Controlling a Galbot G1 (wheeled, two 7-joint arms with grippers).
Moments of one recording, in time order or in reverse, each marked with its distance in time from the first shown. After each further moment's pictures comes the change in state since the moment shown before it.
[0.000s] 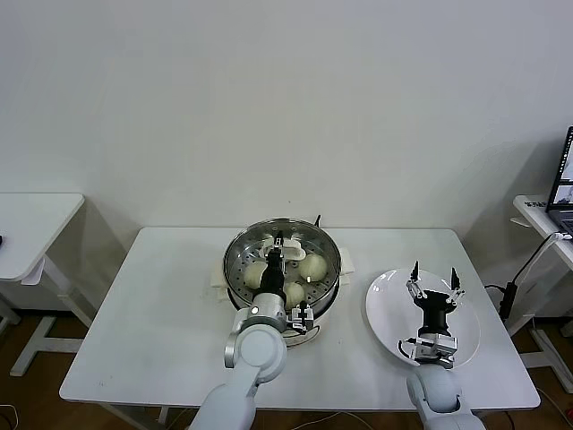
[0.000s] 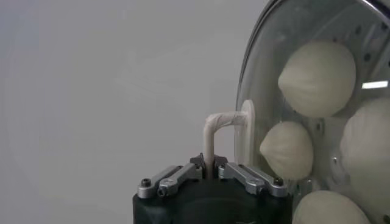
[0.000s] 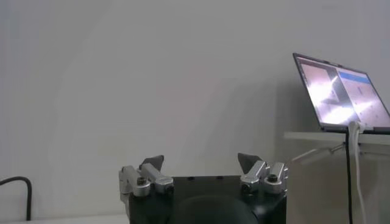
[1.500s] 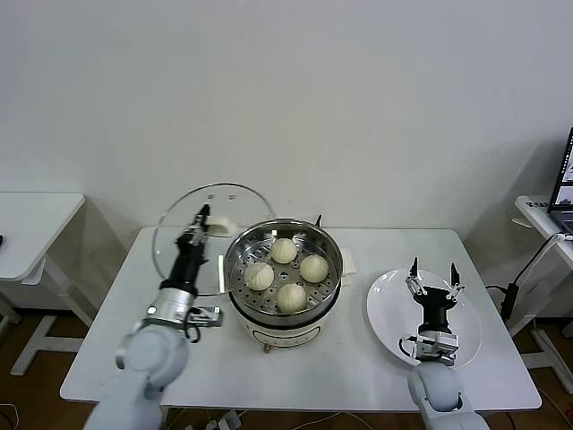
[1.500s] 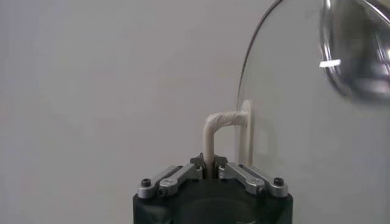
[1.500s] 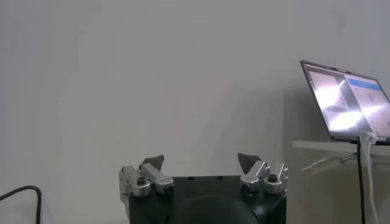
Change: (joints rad) left arm 0.108 0.298 -0.246 -0.249 -0.349 -0.202 -0.215; right arm -0.007 -0.028 -0.021 0.043 0.019 -0.010 0.013
